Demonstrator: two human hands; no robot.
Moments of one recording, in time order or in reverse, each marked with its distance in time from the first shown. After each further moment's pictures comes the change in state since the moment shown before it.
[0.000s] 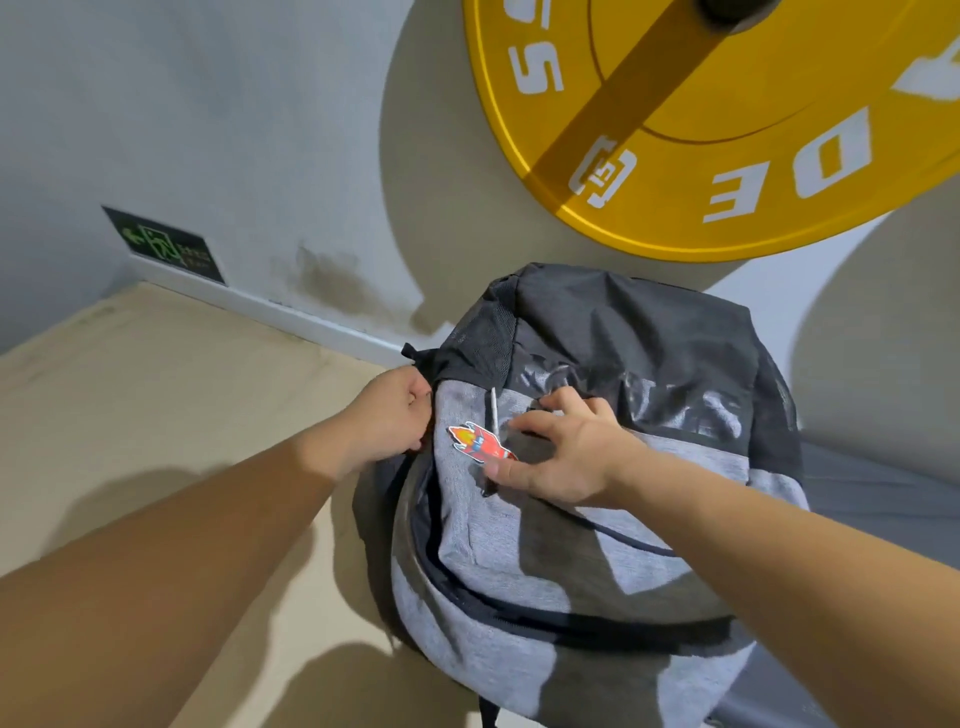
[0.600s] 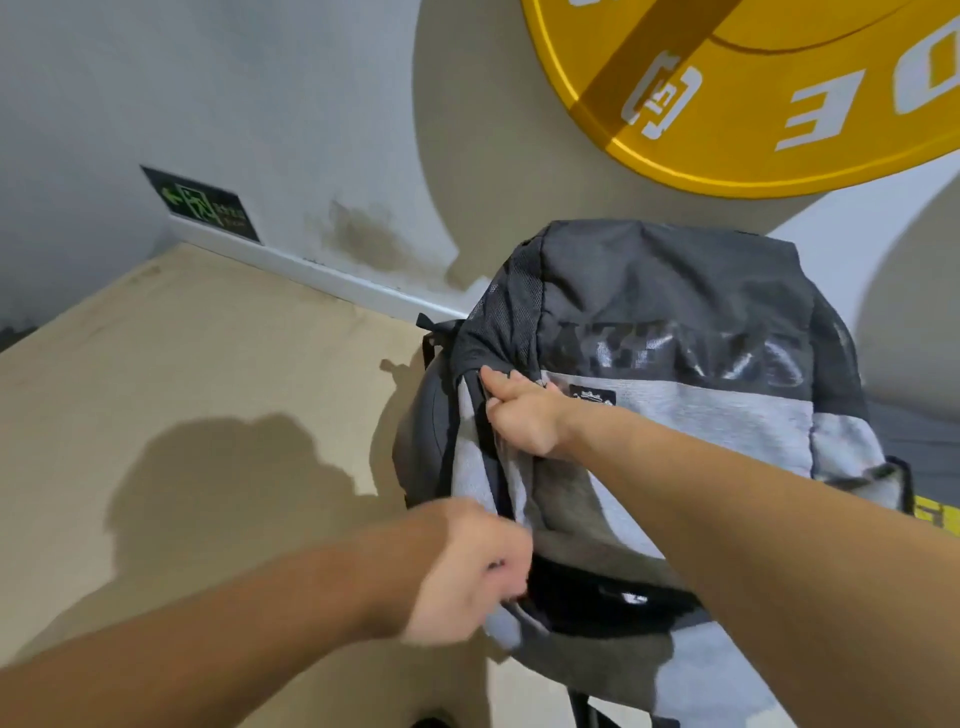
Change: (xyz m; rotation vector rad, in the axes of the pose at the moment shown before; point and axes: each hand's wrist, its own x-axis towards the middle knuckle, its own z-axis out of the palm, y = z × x) left_hand -0.169 0.044 0.001 0.408 -0.536 0.410; right_hand 0.046 -0.051 0.051 0.214 -0.129 -0.149
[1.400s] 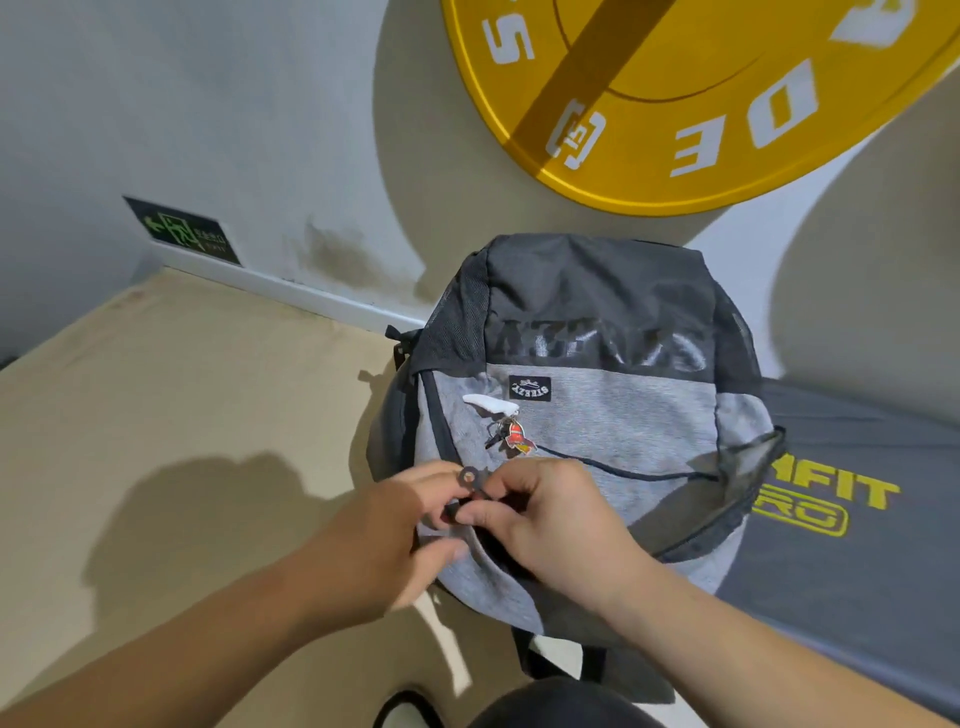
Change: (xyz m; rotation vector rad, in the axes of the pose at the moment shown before) left_hand -0.028 0.024 0.009 -0.266 0.375 -0.010; right_hand -0.149 0.021 0.043 0.361 0.510 -0.319
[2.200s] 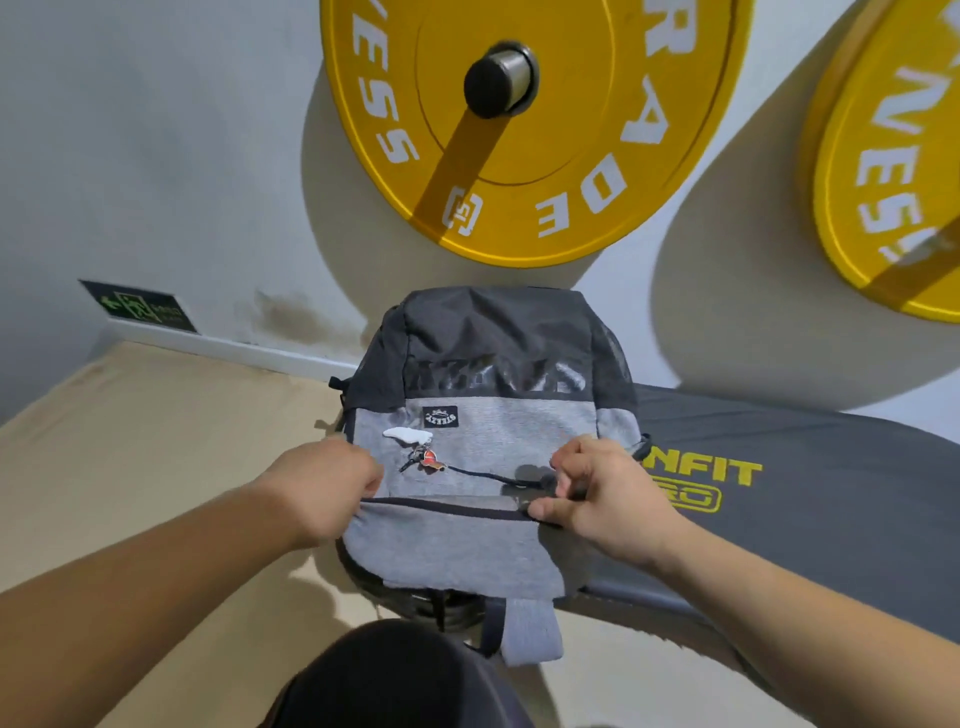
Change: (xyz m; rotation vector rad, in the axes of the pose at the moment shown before) left_hand 0.054 0.037 -0.041 0.819 -0.301 -0.170; right_hand -0.051 0.049 -0.124 -0.176 0.108 0.155
